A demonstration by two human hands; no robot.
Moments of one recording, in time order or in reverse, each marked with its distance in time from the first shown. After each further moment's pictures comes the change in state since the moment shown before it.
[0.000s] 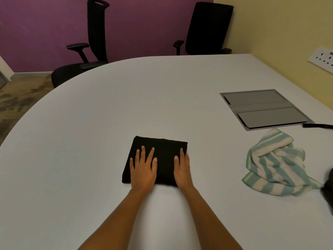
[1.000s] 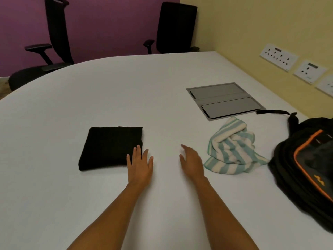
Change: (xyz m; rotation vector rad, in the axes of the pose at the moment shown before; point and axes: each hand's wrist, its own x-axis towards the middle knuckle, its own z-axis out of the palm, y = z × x) left_hand -0.025 0.093 0.029 0.034 -0.124 0.110; right_hand -0.011 0.049 -0.153 -0.495 0.099 -0.149
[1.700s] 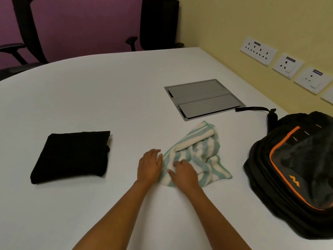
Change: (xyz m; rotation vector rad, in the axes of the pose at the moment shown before) left_hand 0.025 0.136 0.049 -0.269 -0.028 0.129; right_hand -0.005 0.069 -0.049 -0.292 -0.222 0.092
